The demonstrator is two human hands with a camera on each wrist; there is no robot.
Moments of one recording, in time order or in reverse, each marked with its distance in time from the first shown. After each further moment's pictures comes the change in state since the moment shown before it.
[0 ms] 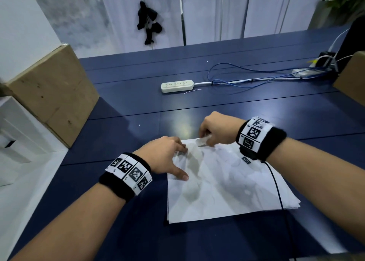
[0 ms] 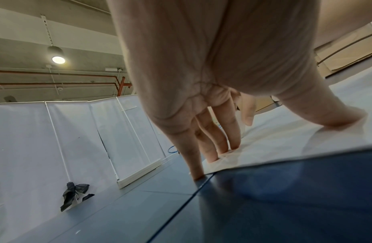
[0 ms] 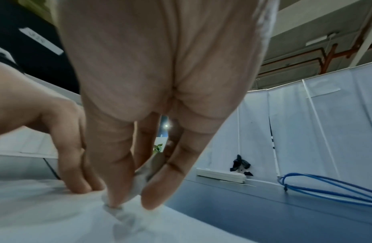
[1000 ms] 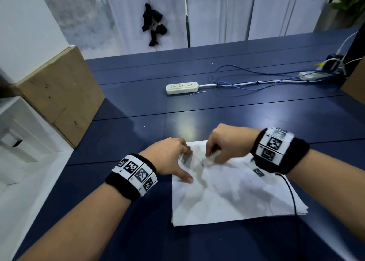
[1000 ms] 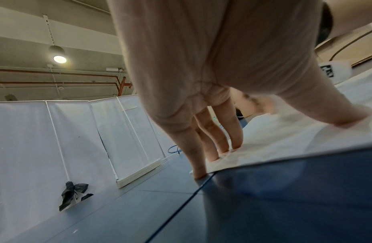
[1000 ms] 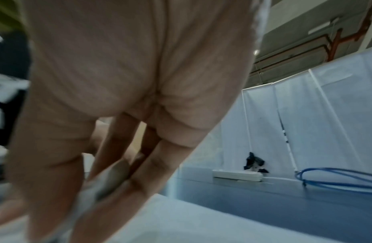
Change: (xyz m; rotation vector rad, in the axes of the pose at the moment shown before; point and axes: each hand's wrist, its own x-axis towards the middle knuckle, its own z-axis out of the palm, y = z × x) left_hand 0.004 -0.003 0.002 -0.009 -0.005 -0.011; right_hand -0.020 -0.004 0.006 0.016 -0.136 -0.104
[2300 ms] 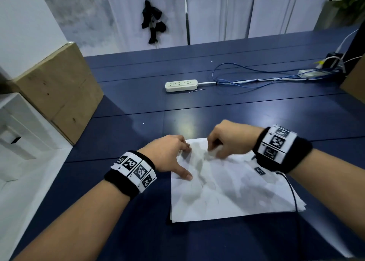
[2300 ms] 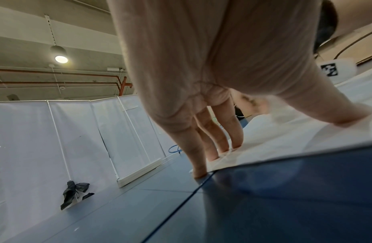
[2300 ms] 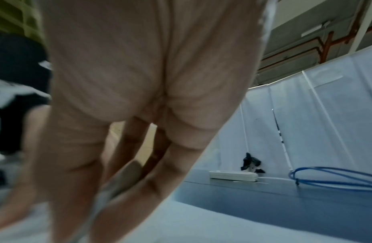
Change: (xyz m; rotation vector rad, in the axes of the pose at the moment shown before) left_hand 0.002 -0.001 0.001 -0.011 0.002 0.003; right_hand -0.001 0.010 0.005 0.032 0.062 0.026
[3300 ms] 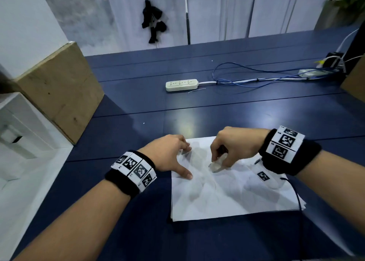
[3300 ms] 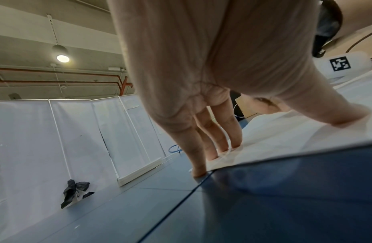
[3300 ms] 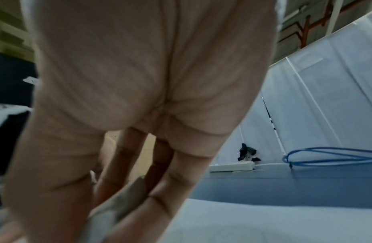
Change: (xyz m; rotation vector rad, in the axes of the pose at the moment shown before) left_hand -0.003 0.001 0.000 -0.031 0.011 -0.016; right_hand -0.010 0.001 0.003 0.070 -0.174 -0.029
